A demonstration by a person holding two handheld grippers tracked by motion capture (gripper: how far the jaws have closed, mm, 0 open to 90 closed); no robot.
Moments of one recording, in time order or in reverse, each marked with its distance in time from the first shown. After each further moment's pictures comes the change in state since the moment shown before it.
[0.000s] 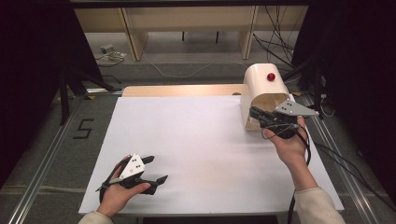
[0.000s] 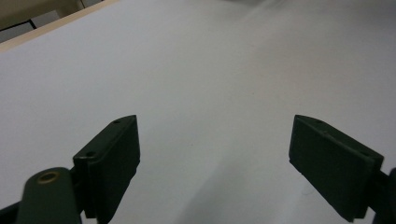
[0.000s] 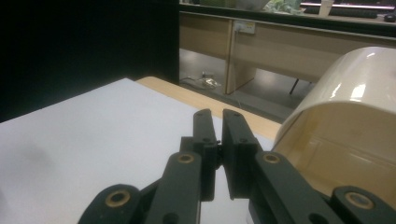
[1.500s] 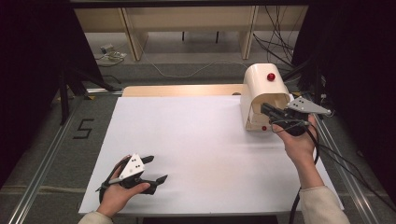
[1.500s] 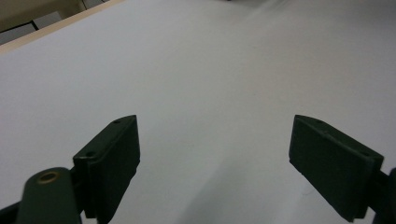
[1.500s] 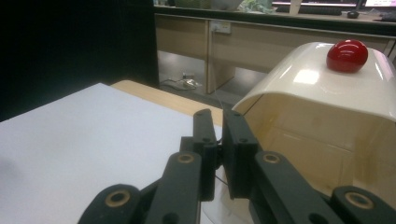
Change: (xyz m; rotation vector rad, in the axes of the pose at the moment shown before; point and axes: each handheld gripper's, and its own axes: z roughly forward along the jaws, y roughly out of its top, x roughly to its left) left arm 0.001 0.000 -0.001 -0.004 0.004 0.003; right arm -0.023 -0.001 -0.012 -0.006 -0.088 0.039
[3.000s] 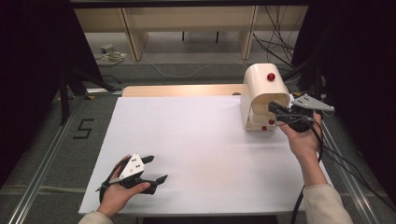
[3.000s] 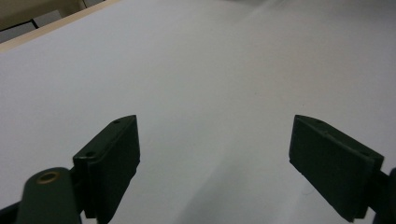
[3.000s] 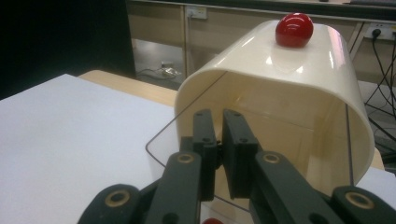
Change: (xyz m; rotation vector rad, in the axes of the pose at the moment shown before) left arm 0.001 -0.001 0.001 0.004 0.001 -0.003; right arm -0.023 -0.005 0.003 0.050 -0.090 0.027
